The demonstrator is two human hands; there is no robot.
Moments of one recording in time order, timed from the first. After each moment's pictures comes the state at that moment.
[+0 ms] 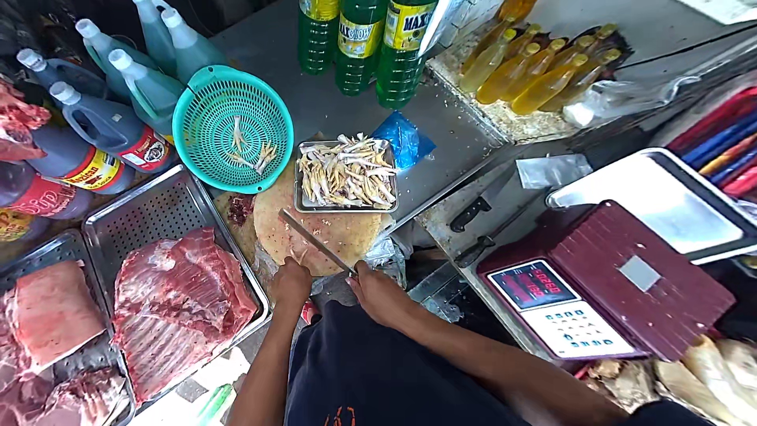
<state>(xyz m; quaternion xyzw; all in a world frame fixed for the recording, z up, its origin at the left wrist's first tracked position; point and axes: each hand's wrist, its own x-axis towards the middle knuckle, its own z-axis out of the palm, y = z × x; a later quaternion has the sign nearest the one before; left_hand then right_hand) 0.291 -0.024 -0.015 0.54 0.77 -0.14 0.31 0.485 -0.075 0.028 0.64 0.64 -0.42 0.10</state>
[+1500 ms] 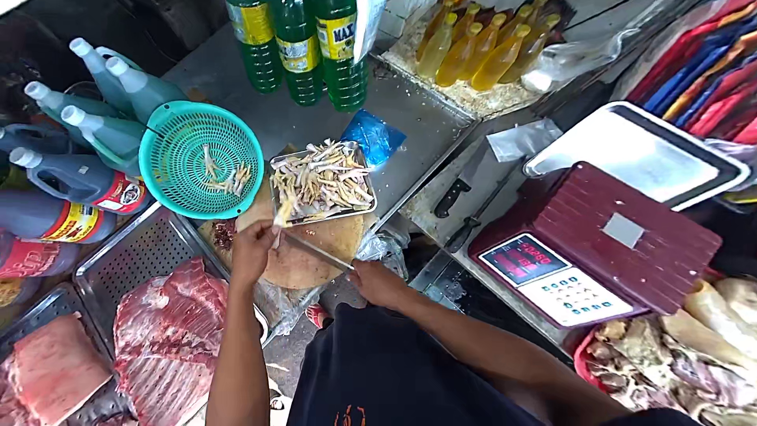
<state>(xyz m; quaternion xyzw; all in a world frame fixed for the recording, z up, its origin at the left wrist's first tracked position) 0.250 0.070 0.026 0.62 0.56 0.26 0.48 0.520 -0.057 -0.004 0.65 0.59 -0.48 0.04</state>
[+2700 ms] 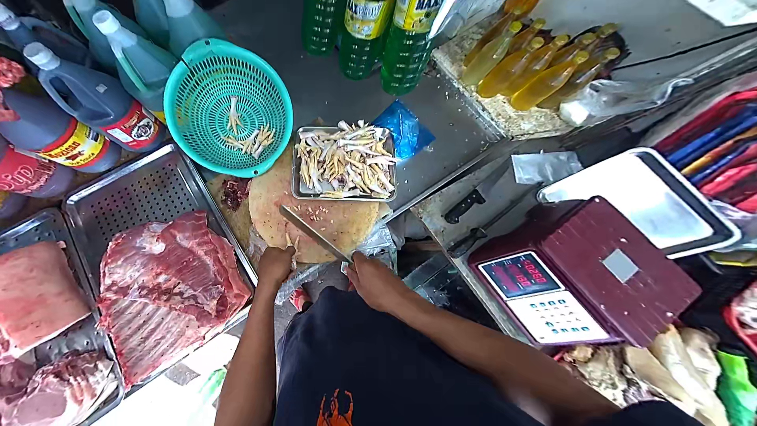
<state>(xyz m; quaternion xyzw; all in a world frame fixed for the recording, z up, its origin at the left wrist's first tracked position) 0.246 -0.018 -0.048 0.37 0.76 0.06 0.53 0.483 -0.078 0.025 0.64 0.63 -0.42 0.09</state>
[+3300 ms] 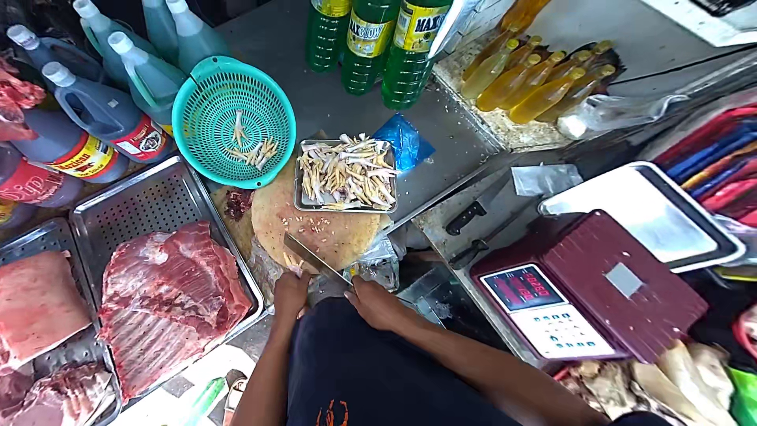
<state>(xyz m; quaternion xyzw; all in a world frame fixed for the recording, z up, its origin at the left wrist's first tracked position) 0.272 -0.055 -0.064 0.45 0.76 -0.01 0.47 0.488 -0.087 -0.001 0.61 0.62 -0.47 0.12</state>
